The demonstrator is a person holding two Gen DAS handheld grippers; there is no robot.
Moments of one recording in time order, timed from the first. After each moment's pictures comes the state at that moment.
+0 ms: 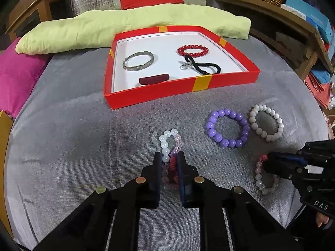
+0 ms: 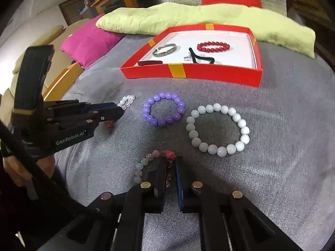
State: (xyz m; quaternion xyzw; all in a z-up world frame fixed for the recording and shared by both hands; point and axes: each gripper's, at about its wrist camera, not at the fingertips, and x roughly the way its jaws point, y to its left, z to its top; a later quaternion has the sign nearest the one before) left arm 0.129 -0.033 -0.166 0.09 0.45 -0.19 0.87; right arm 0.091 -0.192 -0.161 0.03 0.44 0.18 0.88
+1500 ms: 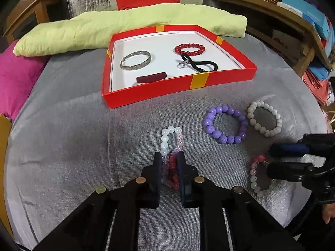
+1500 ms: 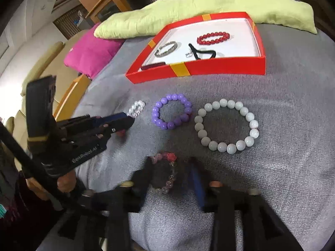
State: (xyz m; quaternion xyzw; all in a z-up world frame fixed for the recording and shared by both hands) left arm 0.123 -0.034 -0.168 0.10 0.45 -0.20 0.87; right arm 0.098 -0.205 -0.160 0.12 0.46 0.21 0.85
